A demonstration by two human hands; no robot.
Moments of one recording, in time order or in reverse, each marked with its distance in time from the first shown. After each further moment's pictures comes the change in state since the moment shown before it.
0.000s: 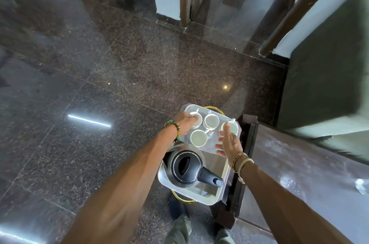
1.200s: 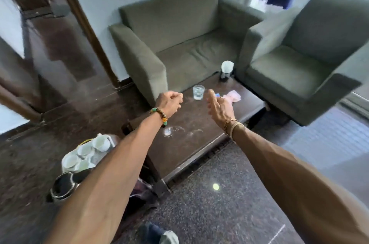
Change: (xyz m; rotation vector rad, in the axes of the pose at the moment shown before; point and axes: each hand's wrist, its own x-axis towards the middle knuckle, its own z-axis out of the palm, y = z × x) left_hand -0.367 0.131 0.398 0.287 -0.335 0.667; right_hand -0.343 0.222 -0.379 0.156 0.785 -0.356
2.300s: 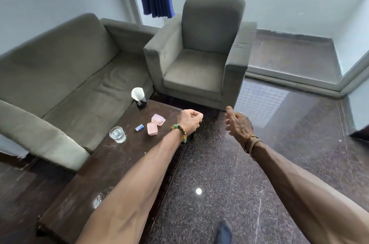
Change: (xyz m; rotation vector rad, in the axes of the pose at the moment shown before) left_hand 0.000 0.129 0.409 0.191 -0.643 0.151; right_hand 0.021 0.214 -0.312 0.146 0.611 0.415
